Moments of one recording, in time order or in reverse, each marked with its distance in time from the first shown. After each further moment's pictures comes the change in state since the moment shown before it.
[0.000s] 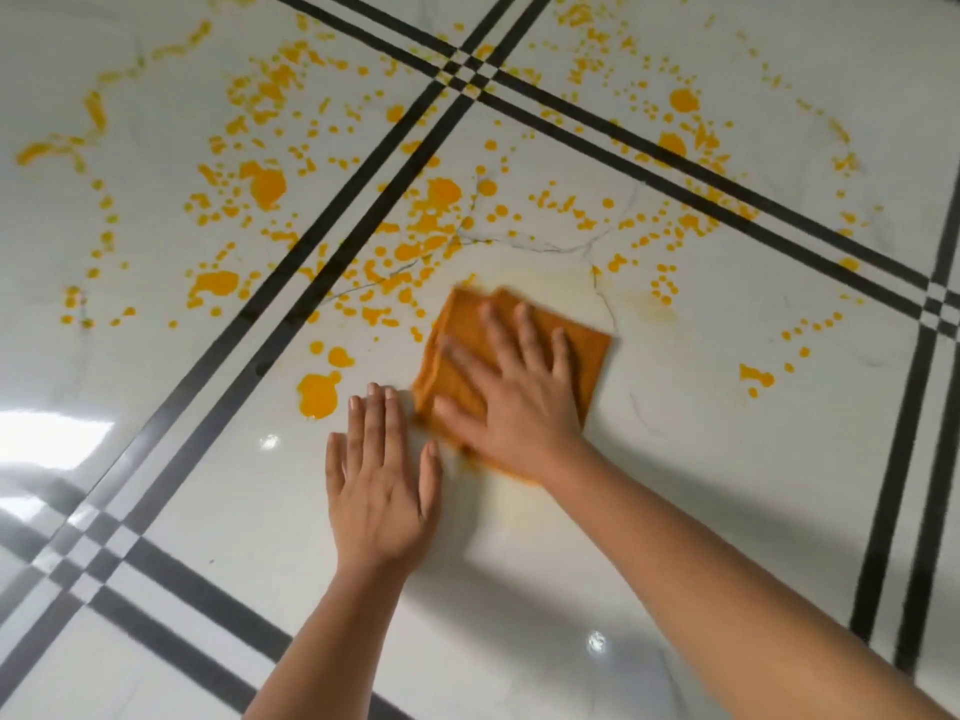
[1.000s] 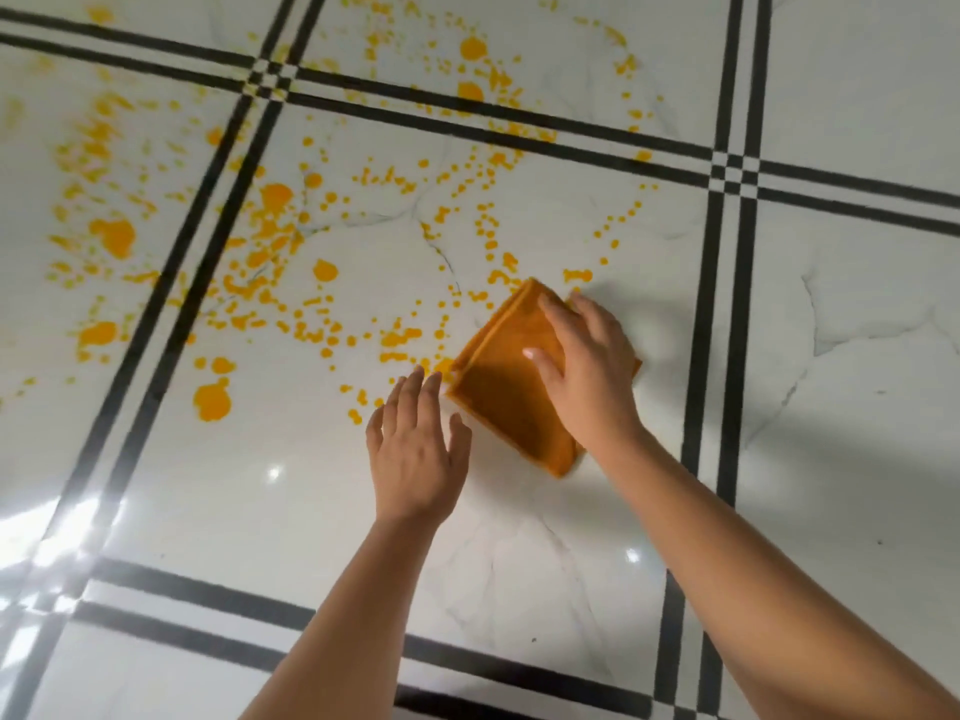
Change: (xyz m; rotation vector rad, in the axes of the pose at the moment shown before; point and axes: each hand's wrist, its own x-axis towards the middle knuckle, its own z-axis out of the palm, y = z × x) left_hand -0.049 0.119 -0.010 -0.048 -0.104 0.298; right_hand -0.130 0.112 -0.070 0.333 0.299 0.464
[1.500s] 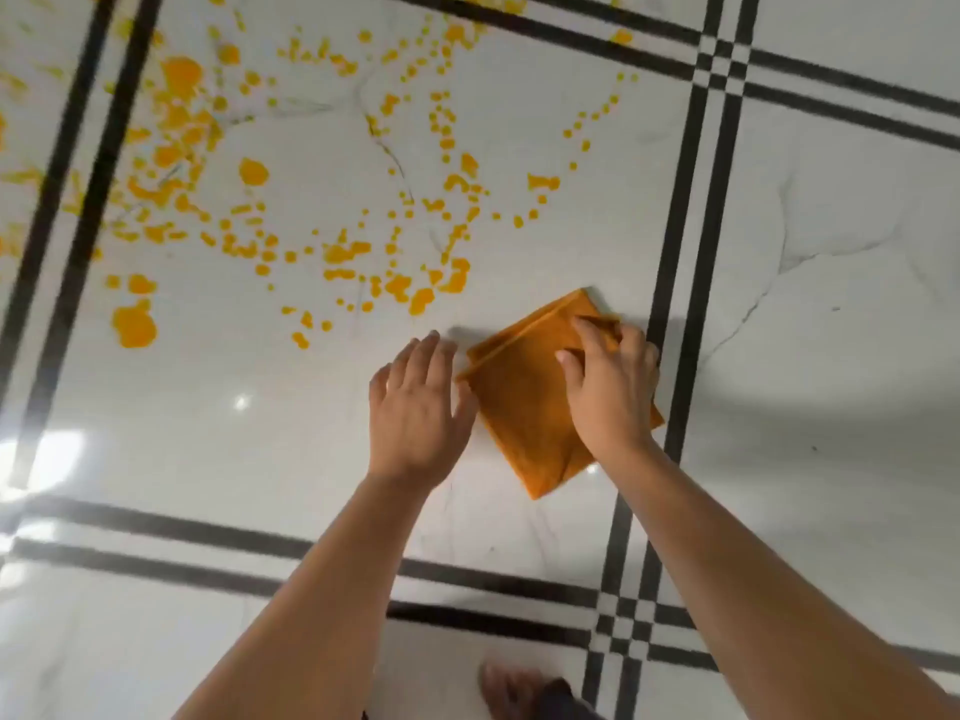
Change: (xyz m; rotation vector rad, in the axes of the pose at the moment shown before) left_hand -0.024 0.027 0.013 -0.024 -0.262 0.108; right_hand -0.073 0.040 -0.020 -0.278 -0.328 0.378
